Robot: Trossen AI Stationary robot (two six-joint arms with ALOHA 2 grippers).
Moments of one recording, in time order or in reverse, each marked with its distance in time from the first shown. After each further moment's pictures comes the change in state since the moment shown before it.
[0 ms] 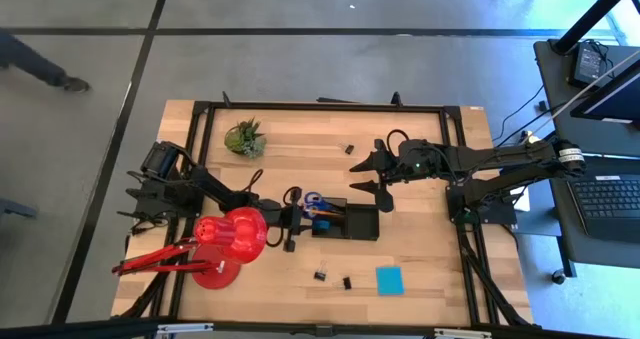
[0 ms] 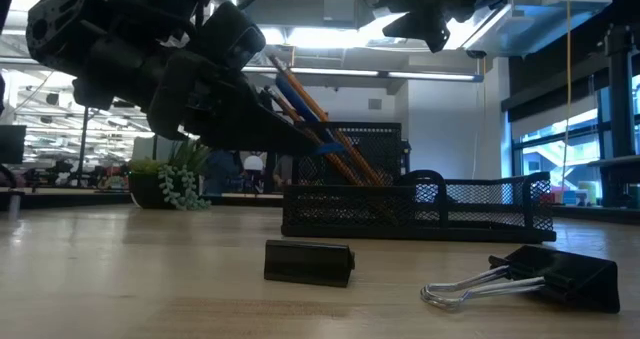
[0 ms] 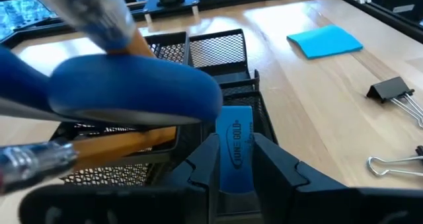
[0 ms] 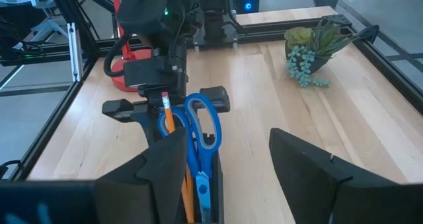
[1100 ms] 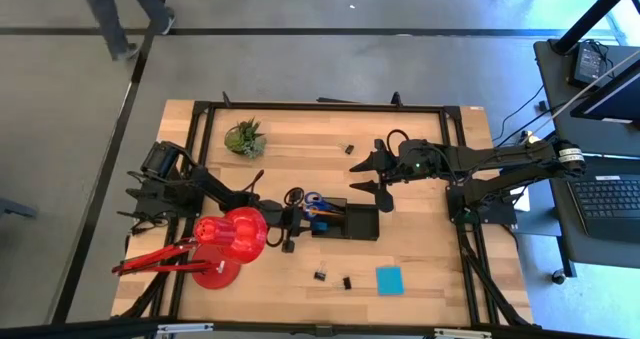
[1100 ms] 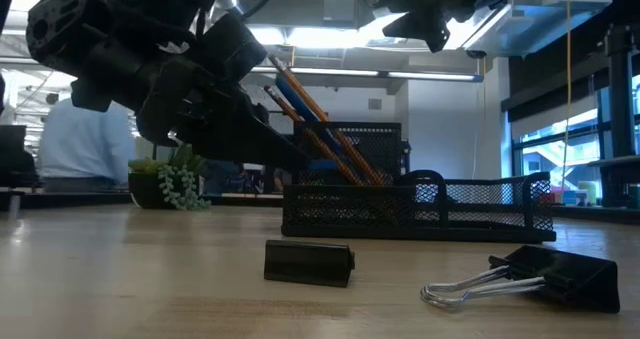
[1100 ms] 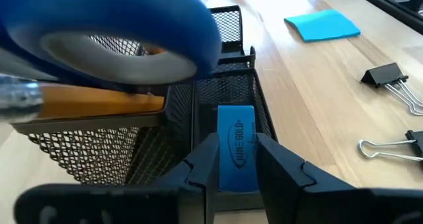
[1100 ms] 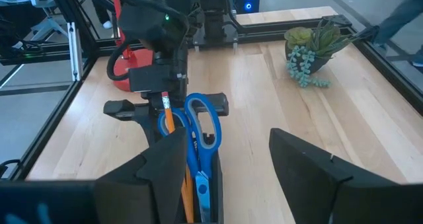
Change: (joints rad) left arm 0.005 0.000 0.000 -0.061 0.032 -0.070; right arm 0.000 0.000 0.000 0.000 0.000 -0.003
